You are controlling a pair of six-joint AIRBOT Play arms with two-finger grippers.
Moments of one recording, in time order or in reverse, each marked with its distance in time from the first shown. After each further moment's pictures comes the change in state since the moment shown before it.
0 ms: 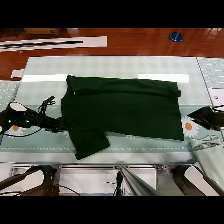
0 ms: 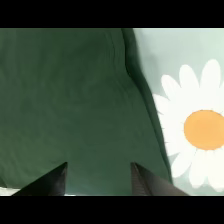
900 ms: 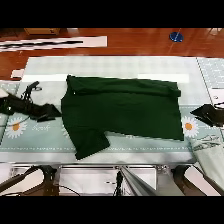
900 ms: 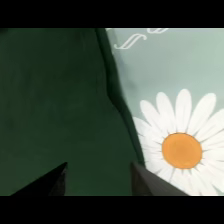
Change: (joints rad) left arm 0.104 0.067 0.212 0.090 -0.178 -0.139; right arm 0.018 -0.021 0.034 -0.021 -0.074 0.000
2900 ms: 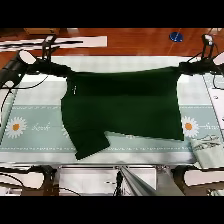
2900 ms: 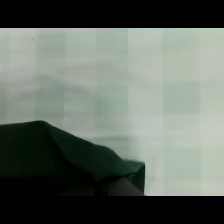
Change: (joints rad) left arm -0.327 -0.396 0.593 0.077 0.480 0.051; right arm 0.505 -0.551 0.664 -0.257 -0.404 0.143
